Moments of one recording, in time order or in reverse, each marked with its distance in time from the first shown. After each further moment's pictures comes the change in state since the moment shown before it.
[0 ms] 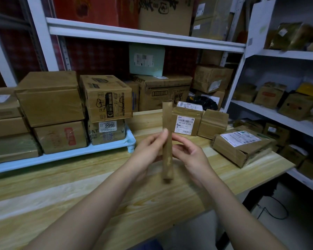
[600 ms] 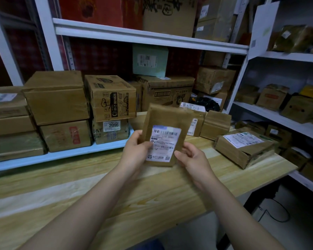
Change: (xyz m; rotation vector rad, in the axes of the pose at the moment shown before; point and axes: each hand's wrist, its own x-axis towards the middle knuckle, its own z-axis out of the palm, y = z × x) left_hand -0.002 -0.002 -0.026 0.034 0.305 0.058; right_hand -0.004 0.006 0.005 -0.099 0.145 0.176
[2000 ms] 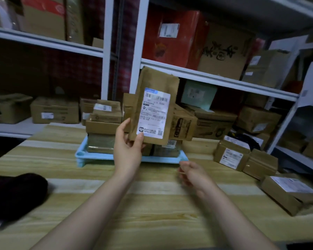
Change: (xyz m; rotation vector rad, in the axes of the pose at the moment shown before) left_hand -0.070 0.053 -0.167 -0.168 0.478 0.448; right_hand -0.025 -0.039 0.148 -0.164 -0.147 0.162
